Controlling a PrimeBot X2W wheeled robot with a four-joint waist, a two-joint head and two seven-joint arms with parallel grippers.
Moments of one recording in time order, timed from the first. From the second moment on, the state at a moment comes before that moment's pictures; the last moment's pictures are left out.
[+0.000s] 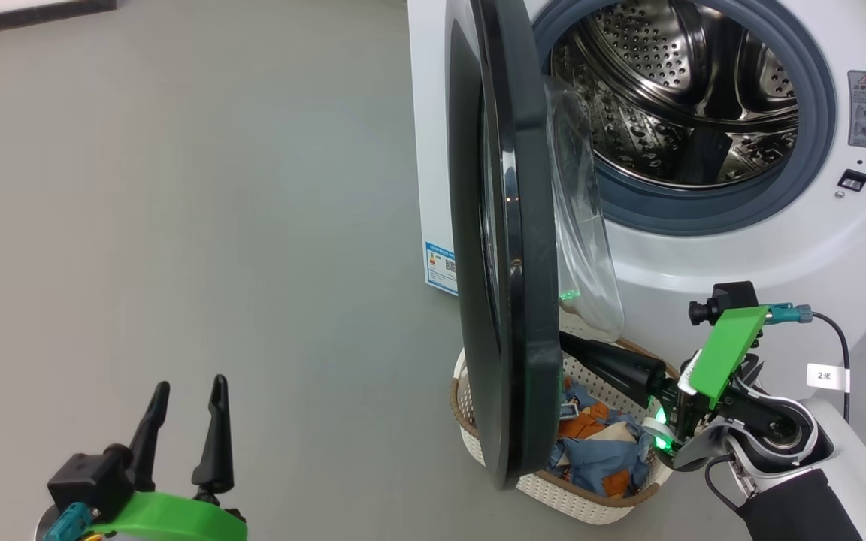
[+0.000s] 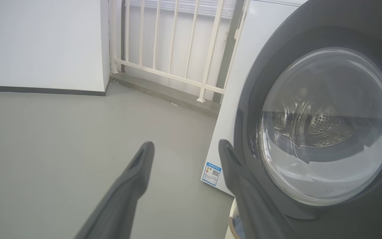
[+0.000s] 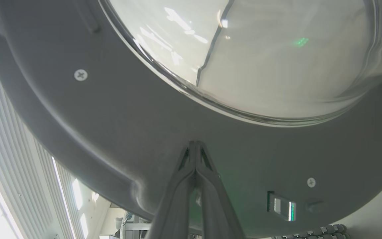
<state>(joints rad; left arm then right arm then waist) -0.13 0.11 -0.08 0.32 -0.39 -0.11 -0.21 -0.40 -0.15 0.21 0.43 1.63 0.12 0.74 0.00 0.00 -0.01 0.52</state>
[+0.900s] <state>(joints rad) -0.13 0.11 -0.09 0.30 -0.40 -0.09 -0.21 -0.40 -0.14 0.18 0.36 1.59 0.12 0.73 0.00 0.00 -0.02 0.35</state>
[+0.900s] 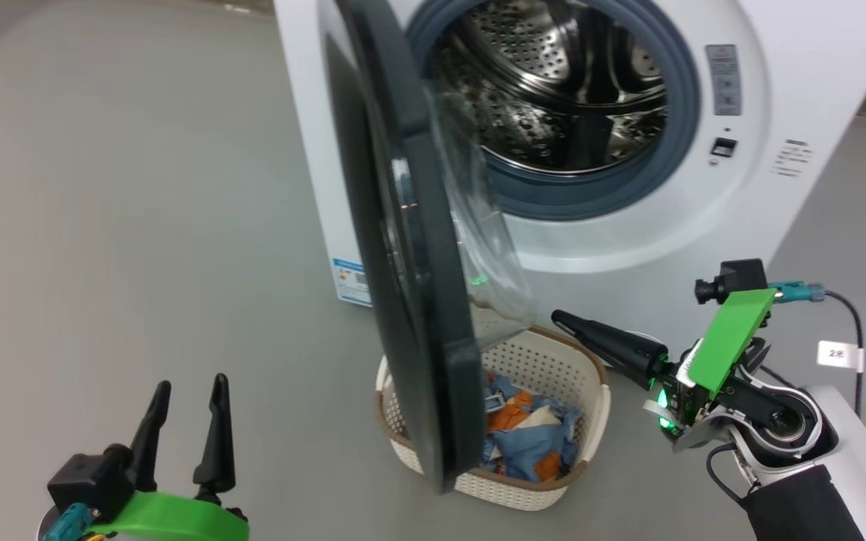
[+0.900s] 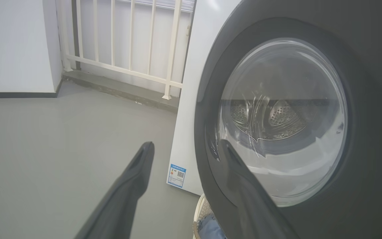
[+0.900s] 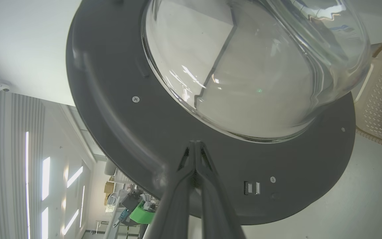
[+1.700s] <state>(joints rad) -0.12 0.11 -0.12 0.30 -0.43 -0.09 -0.22 -0.28 -0.27 0.27 0.14 1.17 0.12 0.17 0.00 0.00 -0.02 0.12</state>
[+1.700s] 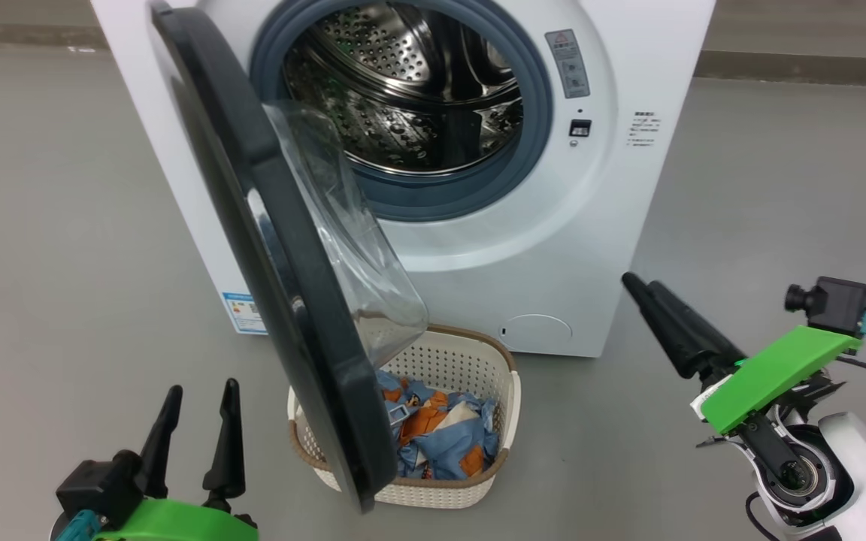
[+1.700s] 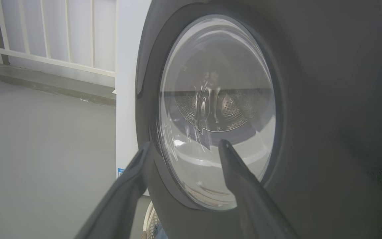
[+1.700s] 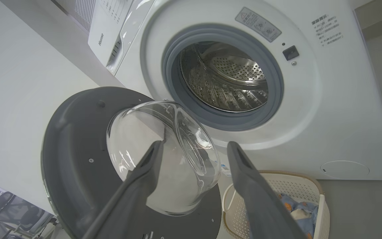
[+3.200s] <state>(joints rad) -0.10 0.13 -0.13 0.27 -0.44 -0.07 -0.24 -0.17 -0.23 0.11 0.34 0.43 0.12 -0.25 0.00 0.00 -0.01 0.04</state>
